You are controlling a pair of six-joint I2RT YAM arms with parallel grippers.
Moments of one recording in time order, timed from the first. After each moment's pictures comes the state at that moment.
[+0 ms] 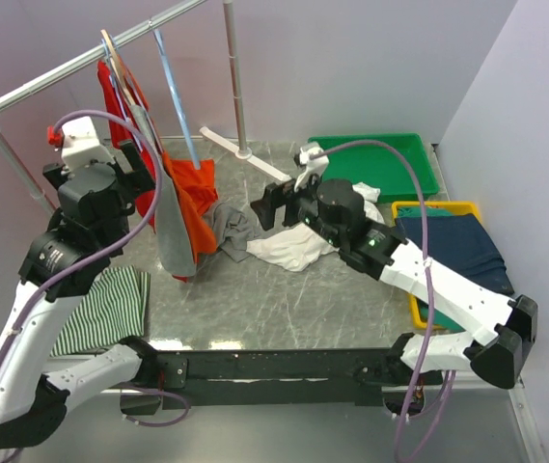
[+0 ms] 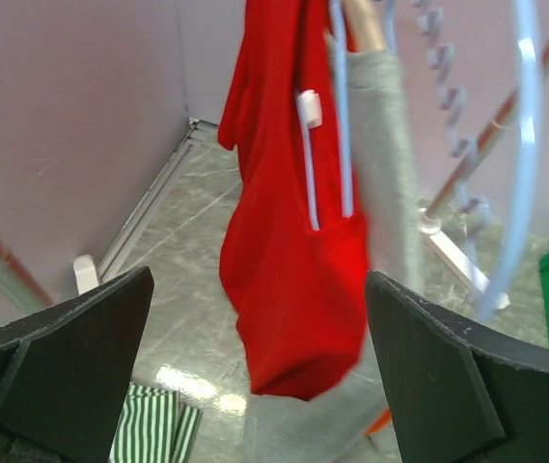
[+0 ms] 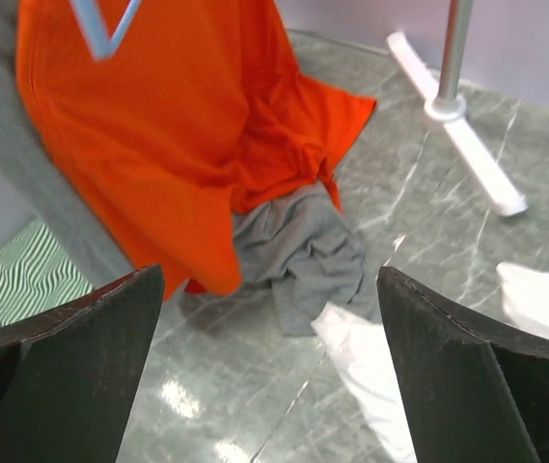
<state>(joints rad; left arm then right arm) -0.57 0.97 1.51 -0.72 -0.88 -0.28 0.85 1.25 1.21 -0.11 0.16 0.25</state>
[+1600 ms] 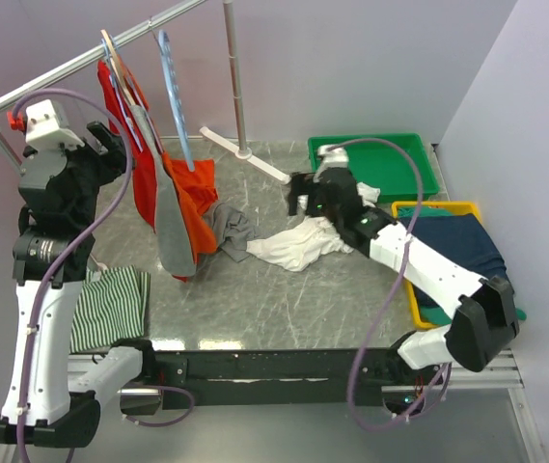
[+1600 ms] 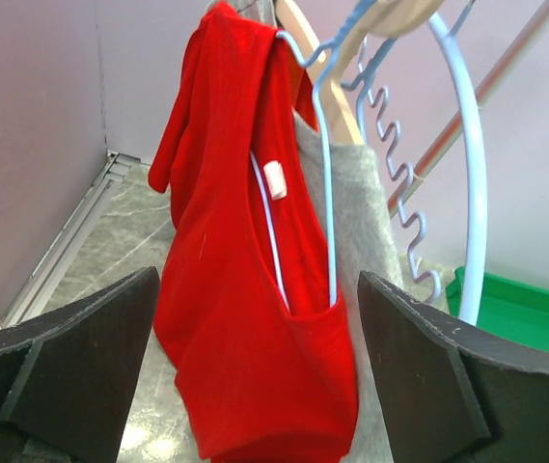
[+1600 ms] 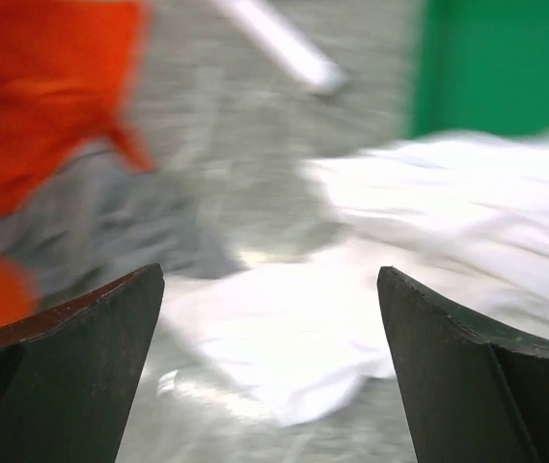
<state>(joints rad) -0.08 0.97 1.47 -0.51 -0.25 -0.31 0.67 1.36 1.12 -0.17 0.26 0.34</state>
